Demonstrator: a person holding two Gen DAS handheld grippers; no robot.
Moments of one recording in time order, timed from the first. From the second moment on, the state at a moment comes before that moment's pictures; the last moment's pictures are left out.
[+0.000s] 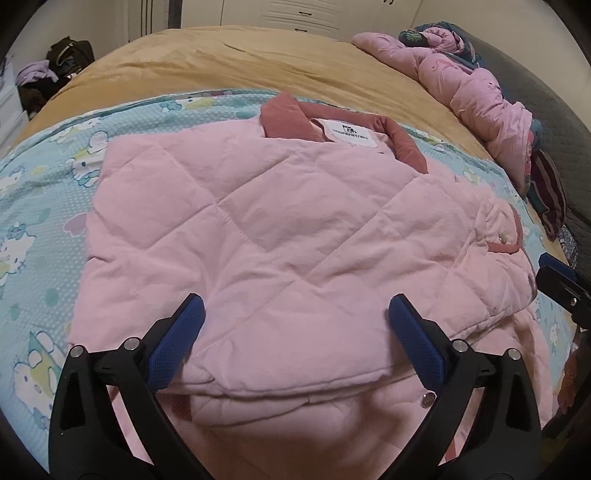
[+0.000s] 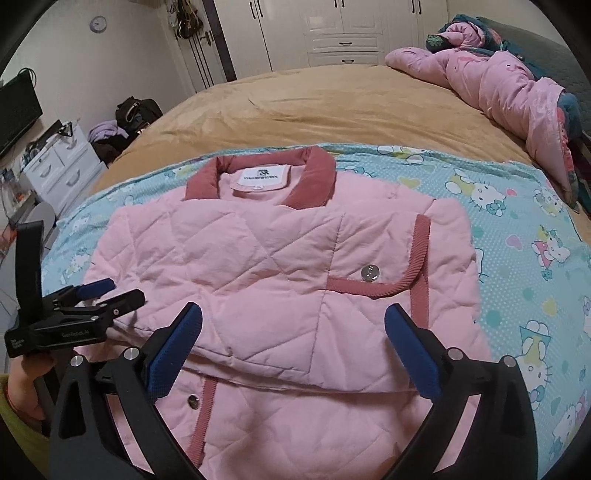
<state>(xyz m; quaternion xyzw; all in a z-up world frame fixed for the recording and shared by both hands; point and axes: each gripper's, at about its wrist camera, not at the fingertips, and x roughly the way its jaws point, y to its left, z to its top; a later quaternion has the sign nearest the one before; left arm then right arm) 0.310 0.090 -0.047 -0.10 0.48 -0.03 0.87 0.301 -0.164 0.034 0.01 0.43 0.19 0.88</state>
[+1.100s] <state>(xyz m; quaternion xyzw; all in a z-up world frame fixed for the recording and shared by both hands) 0.240 0.079 0.042 -0.08 0.40 -0.03 0.91 0.237 -0.171 0.109 0.02 0.36 0.22 0.90</state>
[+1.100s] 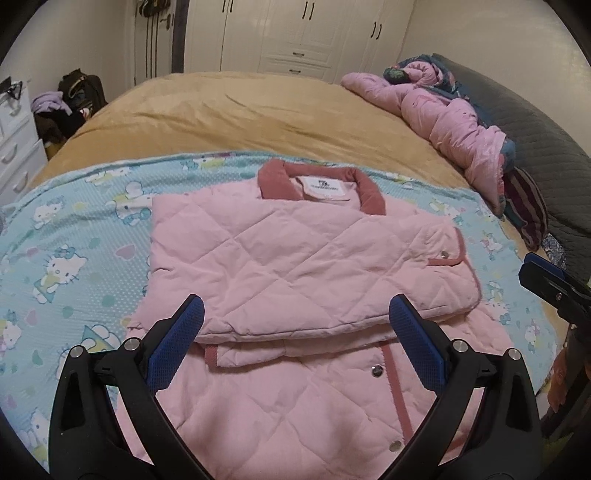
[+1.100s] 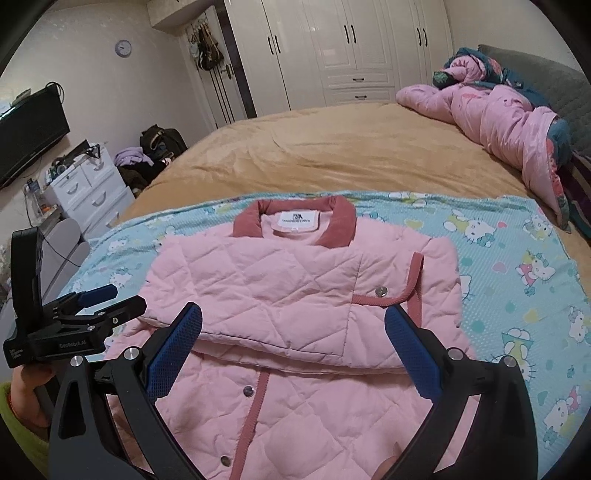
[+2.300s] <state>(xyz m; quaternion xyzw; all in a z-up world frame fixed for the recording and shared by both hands) 0.126 0.070 0.062 -0.08 0.35 -0.03 0.93 0.123 -0.202 0.142 0.00 0.31 0.23 0.92</state>
